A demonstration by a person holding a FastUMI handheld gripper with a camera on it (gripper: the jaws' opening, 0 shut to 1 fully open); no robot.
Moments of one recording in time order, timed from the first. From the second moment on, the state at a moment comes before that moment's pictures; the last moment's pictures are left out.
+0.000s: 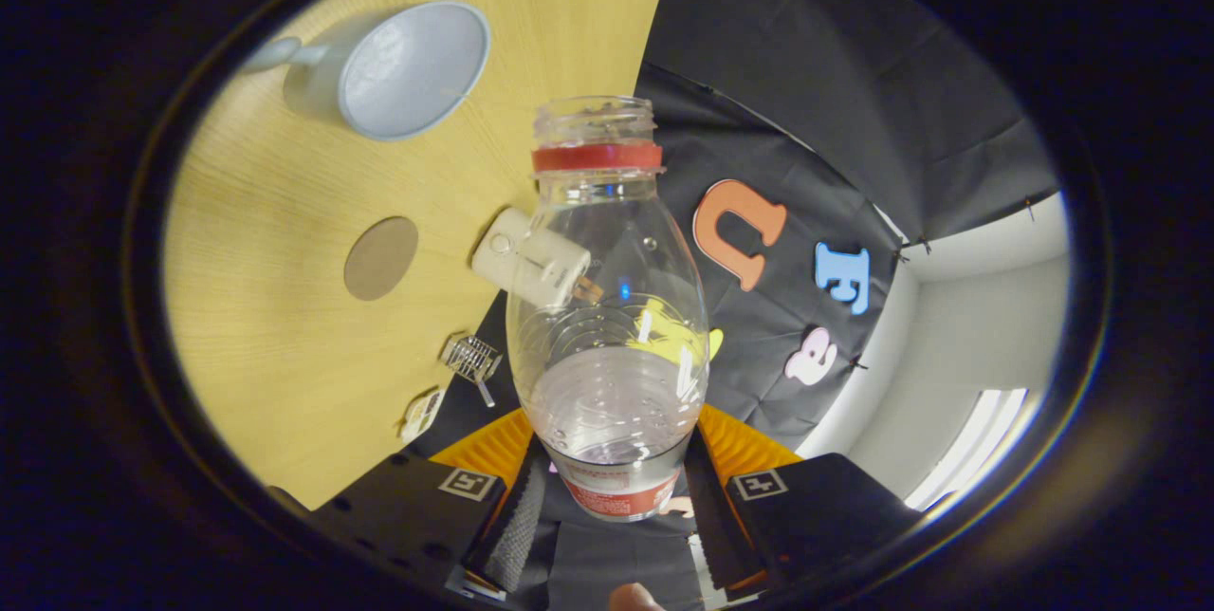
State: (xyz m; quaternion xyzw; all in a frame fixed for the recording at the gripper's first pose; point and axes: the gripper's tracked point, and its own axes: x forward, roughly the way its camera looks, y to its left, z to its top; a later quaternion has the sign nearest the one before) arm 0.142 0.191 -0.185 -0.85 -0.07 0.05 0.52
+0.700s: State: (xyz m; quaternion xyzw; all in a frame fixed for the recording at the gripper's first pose) arm 0.129 0.176 -0.216 -0.66 0.03 0.08 0.74
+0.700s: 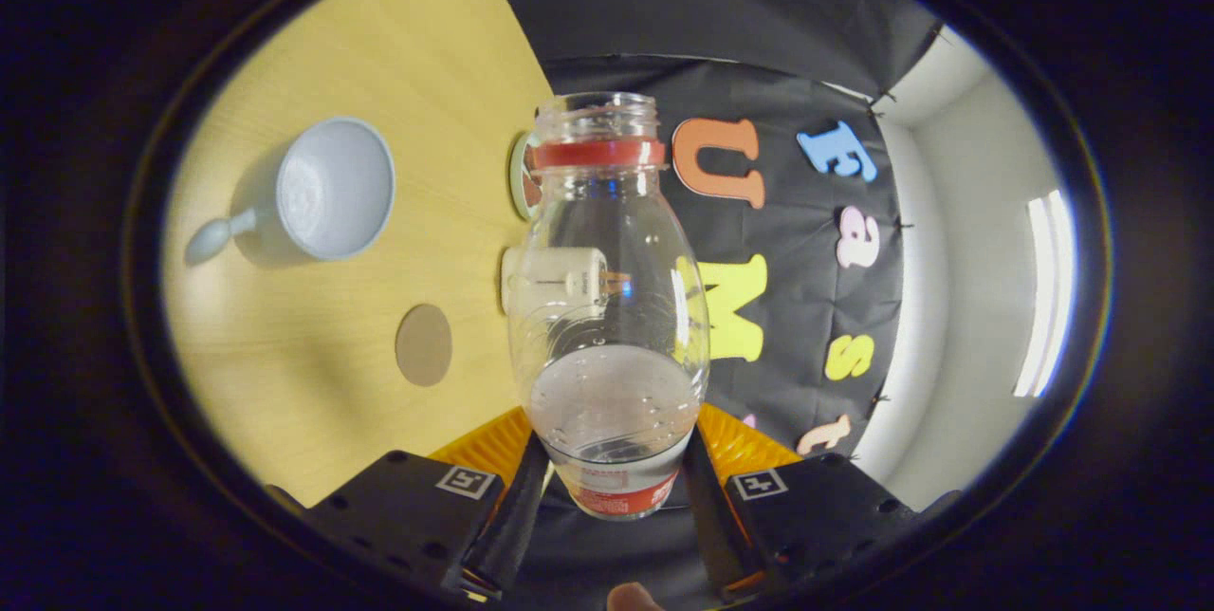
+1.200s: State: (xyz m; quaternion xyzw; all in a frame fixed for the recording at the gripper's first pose) arm 0.105 0.174 -0.203 -0.37 0.08 0.13 0.92
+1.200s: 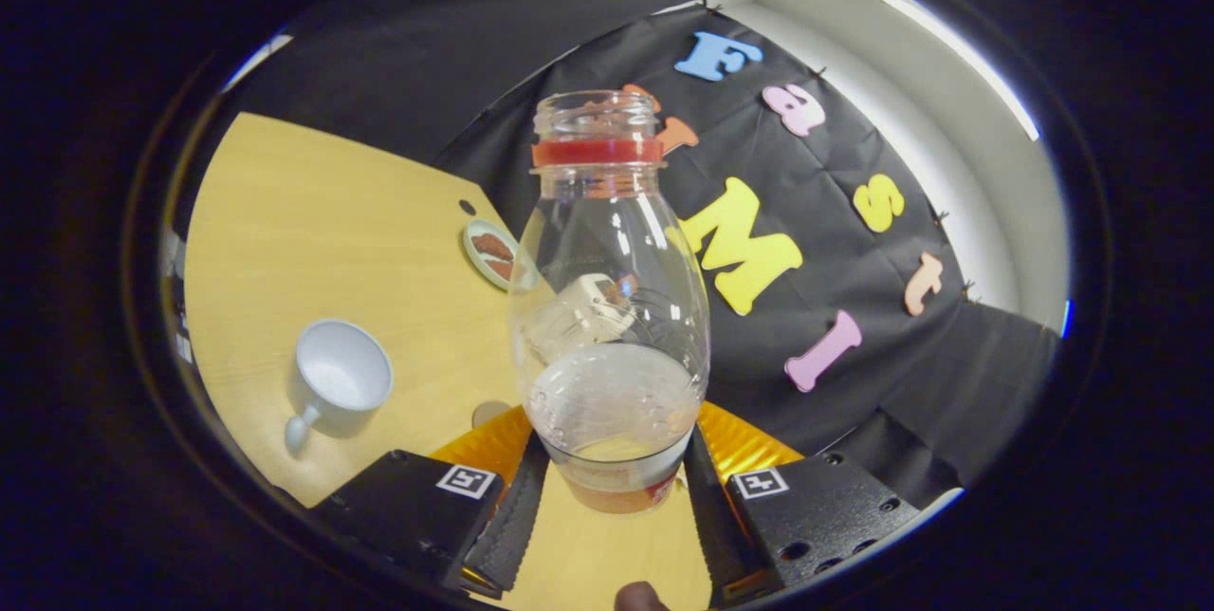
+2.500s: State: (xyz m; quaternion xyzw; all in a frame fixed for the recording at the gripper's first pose) arm 0.242 0.196 -0.256 -0.02 0.16 0.18 0.97
